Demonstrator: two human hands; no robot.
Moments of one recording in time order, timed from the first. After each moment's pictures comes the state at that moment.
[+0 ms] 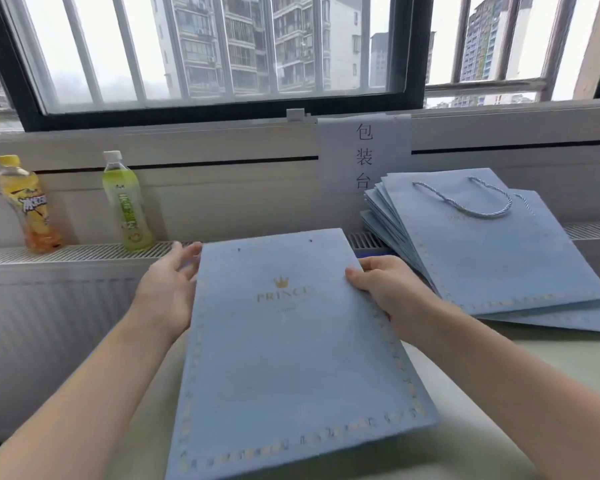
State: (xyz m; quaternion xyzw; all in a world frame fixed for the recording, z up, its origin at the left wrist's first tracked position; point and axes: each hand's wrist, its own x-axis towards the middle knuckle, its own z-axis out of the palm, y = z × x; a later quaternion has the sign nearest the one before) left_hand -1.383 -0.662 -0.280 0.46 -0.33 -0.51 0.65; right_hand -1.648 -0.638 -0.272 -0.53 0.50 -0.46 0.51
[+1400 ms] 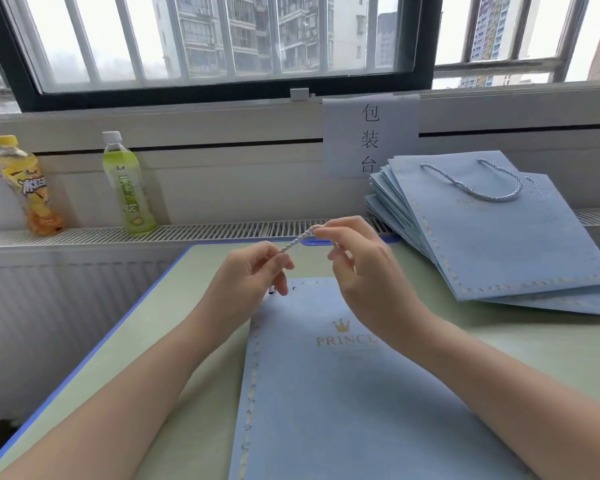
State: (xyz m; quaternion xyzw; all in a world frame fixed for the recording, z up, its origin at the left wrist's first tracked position) left_hand -1.446 -0.634 -0.292 0.43 -0.73 -0.22 0.49; right_hand -1.622 -0.632 -0.289 -0.77 0.37 -0.51 0.06
